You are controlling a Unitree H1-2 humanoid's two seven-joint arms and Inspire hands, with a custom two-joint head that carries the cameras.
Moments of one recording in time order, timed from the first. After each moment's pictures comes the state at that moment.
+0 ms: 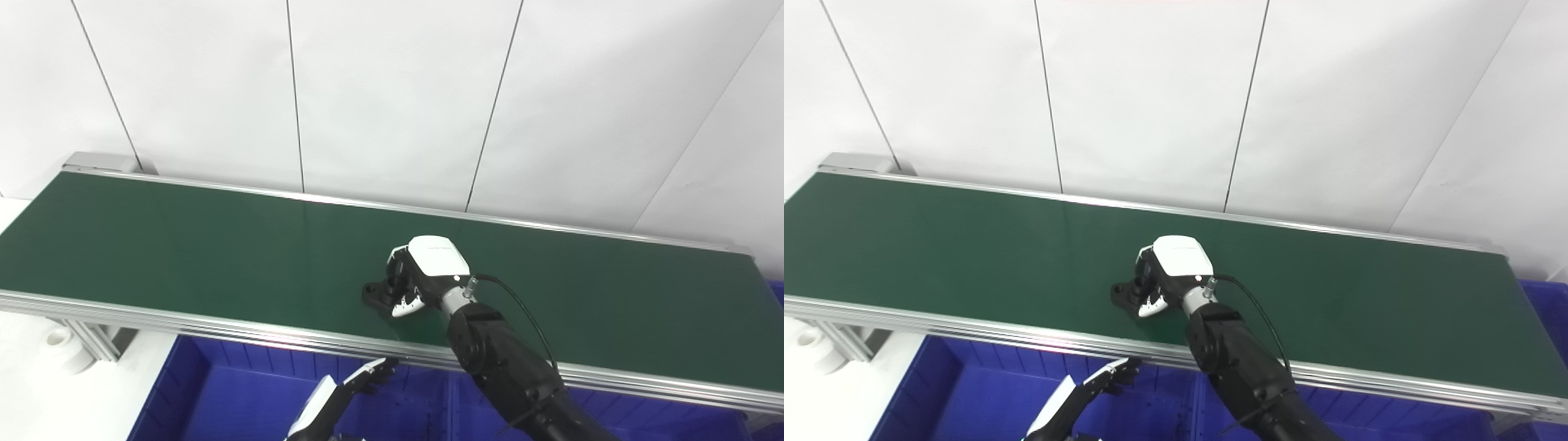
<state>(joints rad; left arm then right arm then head) -0.12 0.15 -0.68 0.50 0.20 -0.43 0.24 -0.60 -0.17 0.55 0.59 -0.83 0.17 -0.06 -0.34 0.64</state>
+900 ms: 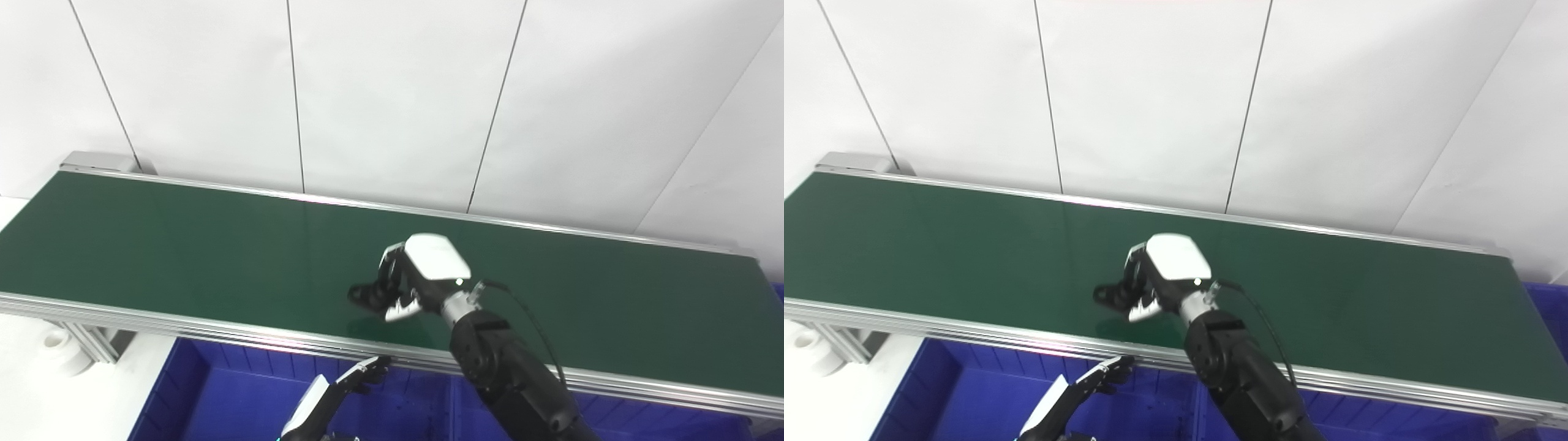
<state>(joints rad) -0.12 0.15 -0.64 0.49 0.20 -0.43 0.19 -0.49 -0.21 0.45 0.15 -0.85 0.27 0.08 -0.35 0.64</state>
